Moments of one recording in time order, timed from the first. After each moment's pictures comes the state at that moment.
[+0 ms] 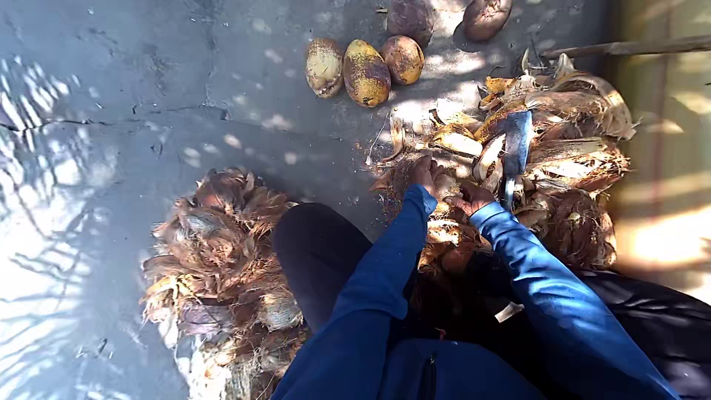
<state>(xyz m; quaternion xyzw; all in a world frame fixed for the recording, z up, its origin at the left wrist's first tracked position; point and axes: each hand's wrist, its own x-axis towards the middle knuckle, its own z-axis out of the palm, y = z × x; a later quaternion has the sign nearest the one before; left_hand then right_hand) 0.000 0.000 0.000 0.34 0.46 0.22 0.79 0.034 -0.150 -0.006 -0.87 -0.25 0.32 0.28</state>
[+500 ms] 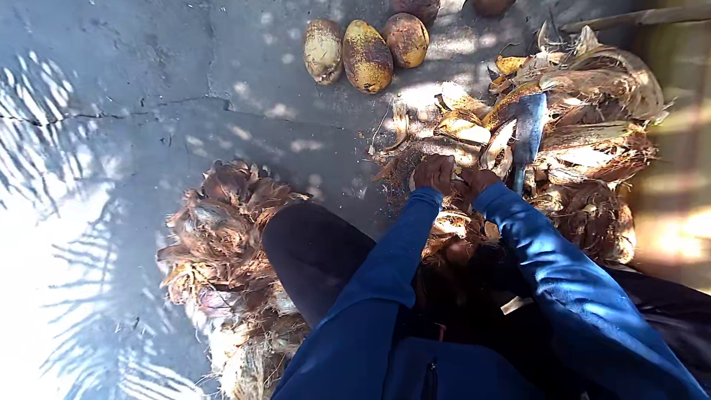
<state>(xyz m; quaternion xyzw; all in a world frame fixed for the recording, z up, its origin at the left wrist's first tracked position) -0.029 -0.005 -0.036 0.87 0.25 0.10 0.42 0.055 -0.139 0.006 -0.84 -0.42 0.31 0.17</state>
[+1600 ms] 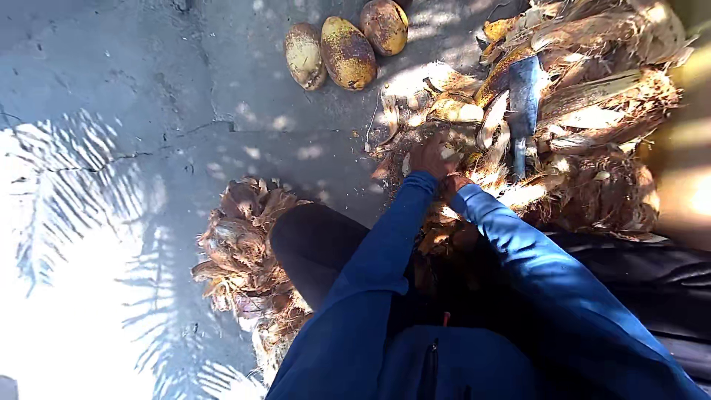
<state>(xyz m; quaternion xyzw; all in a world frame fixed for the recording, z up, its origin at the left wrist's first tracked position) -0.007 -0.002 -0.001 0.90 0.25 -0.07 0.34 -0.002 -0.107 -0.017 -0.82 -0.21 0.49 0.19</state>
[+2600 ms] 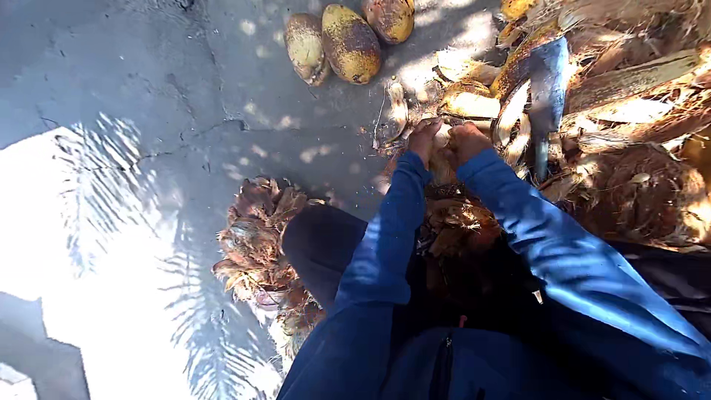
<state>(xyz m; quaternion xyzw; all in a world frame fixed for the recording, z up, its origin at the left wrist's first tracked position) 0.012 0.042 -0.009 0.60 0.43 -0.02 0.67 0.067 -0.078 0.033 -0.86 -0.24 0.37 0.25</state>
